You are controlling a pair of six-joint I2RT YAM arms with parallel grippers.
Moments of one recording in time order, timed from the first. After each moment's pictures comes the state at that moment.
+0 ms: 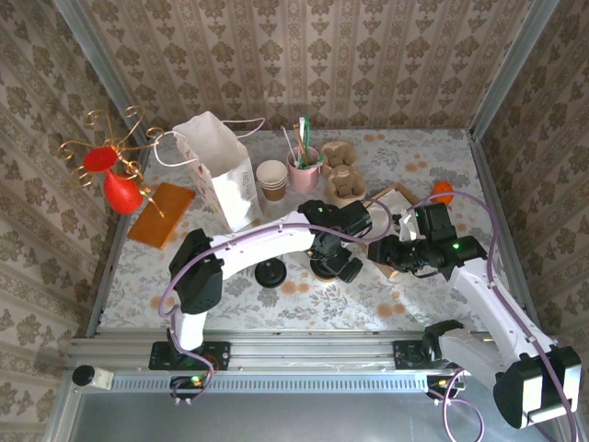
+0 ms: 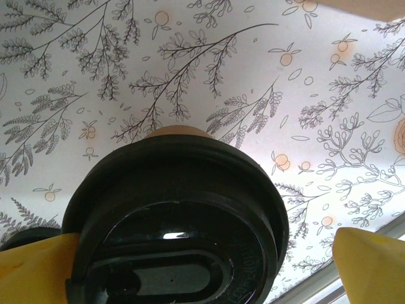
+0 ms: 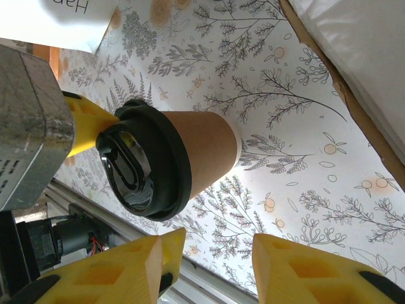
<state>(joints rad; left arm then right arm) -1.14 1.93 1.69 -1.10 -0.03 -0.35 0.19 0.97 0.74 -0.77 -0.58 0.49</state>
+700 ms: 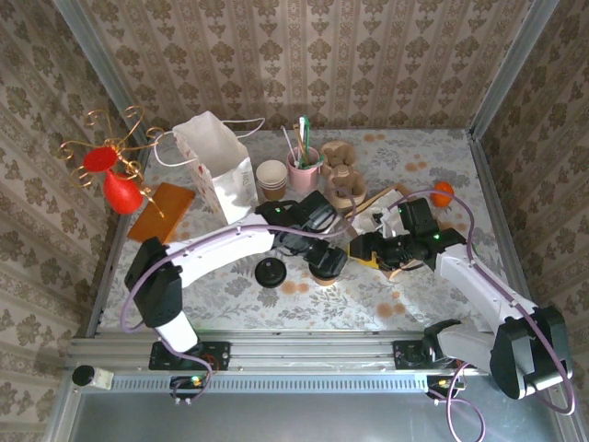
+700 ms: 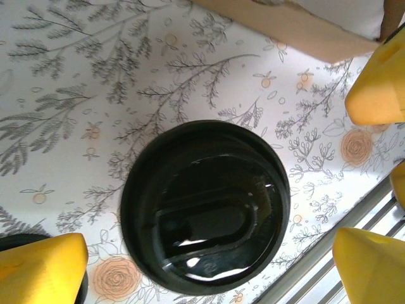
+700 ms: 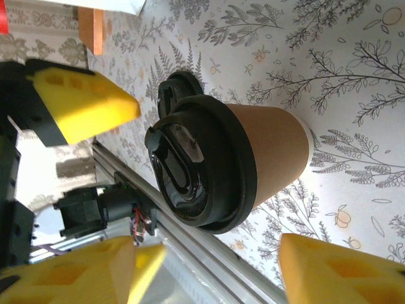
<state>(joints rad) -1.00 1.65 1.35 -0.82 0.16 -0.36 0.26 1.14 0.72 -0.58 -0.77 0.55</state>
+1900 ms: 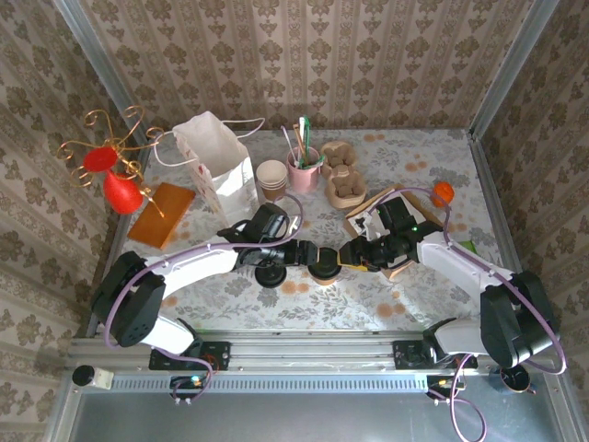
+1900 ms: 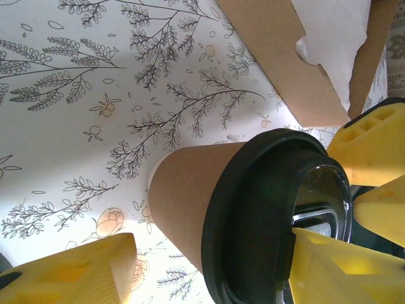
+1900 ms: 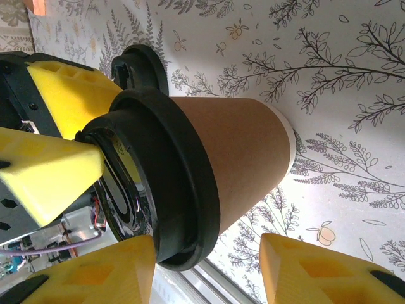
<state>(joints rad) -0.80 1.47 0.82 -0.22 0.44 -0.68 0.36 1.32 0.76 -0.56 -0.68 0.49</state>
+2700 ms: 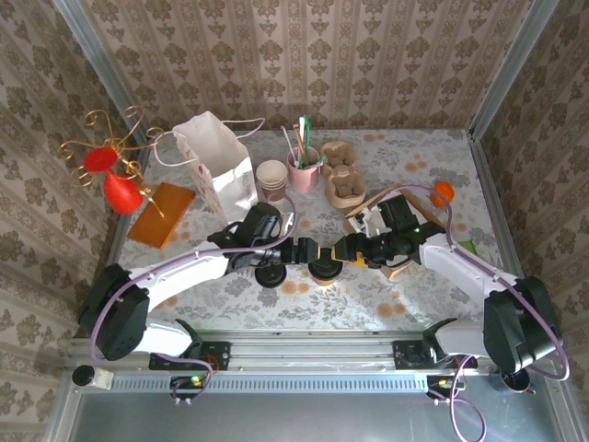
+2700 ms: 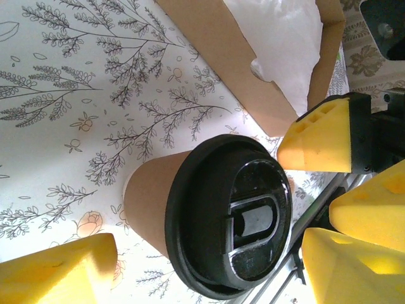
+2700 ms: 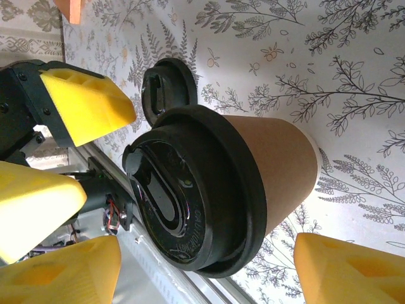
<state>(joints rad) -0.80 1.36 0.79 -0.18 0.44 -0.71 0.37 1.29 0.76 -0.50 -0.72 0.50</state>
